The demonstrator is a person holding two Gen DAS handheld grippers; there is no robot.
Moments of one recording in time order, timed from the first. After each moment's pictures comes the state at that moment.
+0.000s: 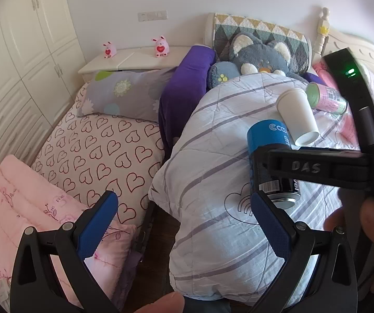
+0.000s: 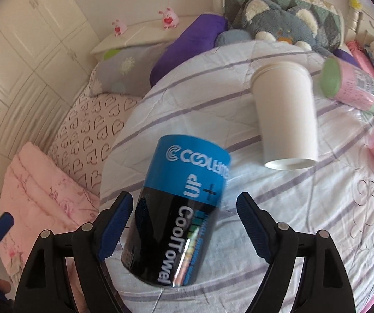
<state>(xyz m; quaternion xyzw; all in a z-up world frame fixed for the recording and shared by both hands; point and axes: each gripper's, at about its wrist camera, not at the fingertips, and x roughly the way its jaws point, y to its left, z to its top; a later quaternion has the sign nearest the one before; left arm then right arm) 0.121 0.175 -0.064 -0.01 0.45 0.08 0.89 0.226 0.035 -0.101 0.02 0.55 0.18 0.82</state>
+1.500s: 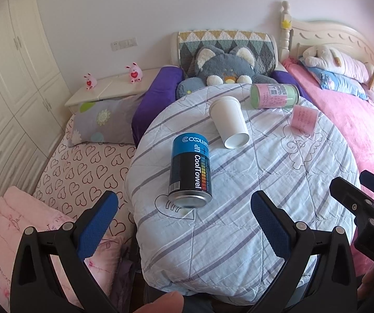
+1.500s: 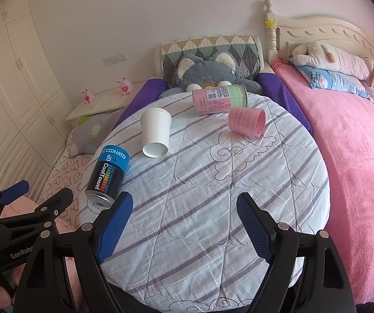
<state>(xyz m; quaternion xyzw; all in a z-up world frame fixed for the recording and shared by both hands) 0.086 0.060 -0.015 0.05 0.41 0.04 0.91 0.082 -0.129 -0.018 0.07 0.41 0.07 0.91</state>
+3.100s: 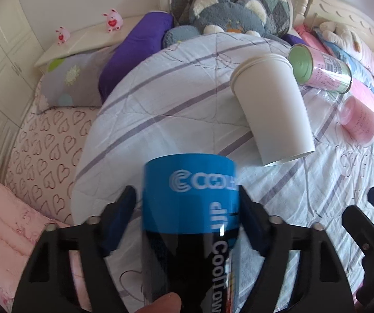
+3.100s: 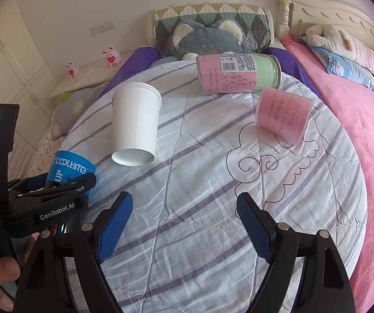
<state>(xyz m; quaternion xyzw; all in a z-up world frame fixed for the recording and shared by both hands) 0.252 0.082 -0.125 0.00 0.54 0.00 0.84 0.204 -0.100 -0.090 0.05 0.49 0.06 0.87</state>
